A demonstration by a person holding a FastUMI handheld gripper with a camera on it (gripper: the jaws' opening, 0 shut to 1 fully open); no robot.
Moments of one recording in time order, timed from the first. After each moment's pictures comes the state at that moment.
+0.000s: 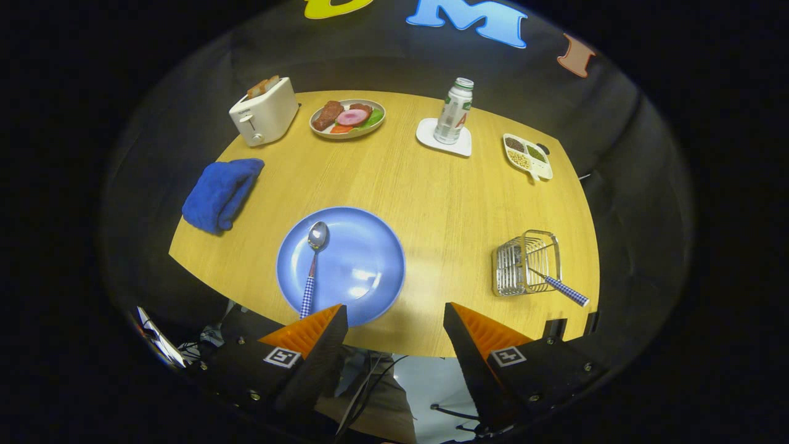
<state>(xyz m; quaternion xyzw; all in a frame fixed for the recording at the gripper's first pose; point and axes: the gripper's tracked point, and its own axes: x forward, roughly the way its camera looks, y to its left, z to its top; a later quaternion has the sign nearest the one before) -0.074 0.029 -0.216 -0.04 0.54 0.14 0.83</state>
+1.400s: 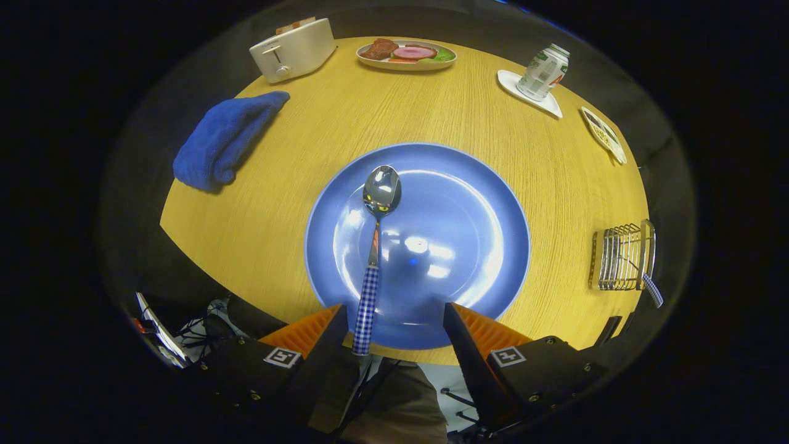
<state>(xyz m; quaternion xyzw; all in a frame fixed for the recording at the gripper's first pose) -0.088 0.134 -0.323 -0.07 0.62 0.19 0.76</state>
